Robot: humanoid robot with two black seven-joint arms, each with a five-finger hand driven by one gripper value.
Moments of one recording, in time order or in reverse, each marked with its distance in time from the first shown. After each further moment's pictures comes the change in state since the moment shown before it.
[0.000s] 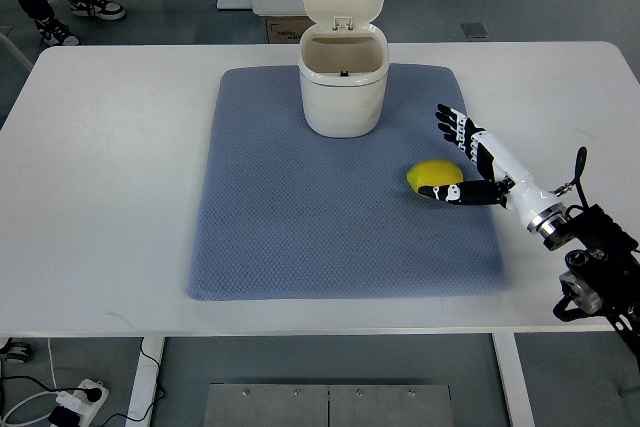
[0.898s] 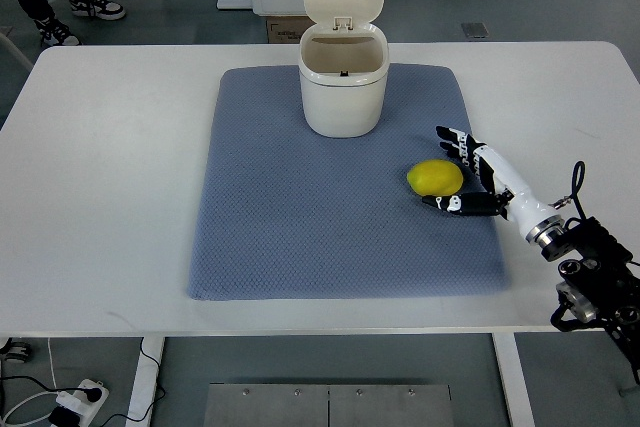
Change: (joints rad) left arm 0.000 0.000 0.000 0.000 0.000 0.000 0.000; right arm 0.006 0.035 -0.020 -0.095 0.000 -0.023 0.020
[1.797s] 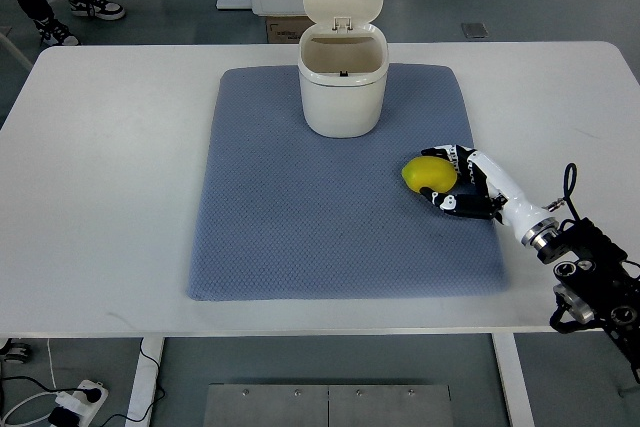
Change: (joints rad) left arm 0.000 0.000 0.000 0.000 0.000 0.000 0.000; right arm 0.027 -0.001 -0.055 -0.016 0.005 0.007 -0.028
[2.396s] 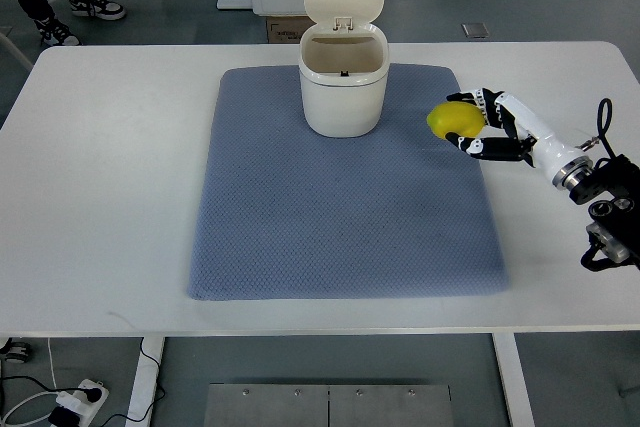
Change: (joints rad) left arm 0.000 0.000 0.000 0.000 0.000 0.000 0.000; right arm 0.182 -0.111 0.005 0.020 0.019 0.034 -0.112
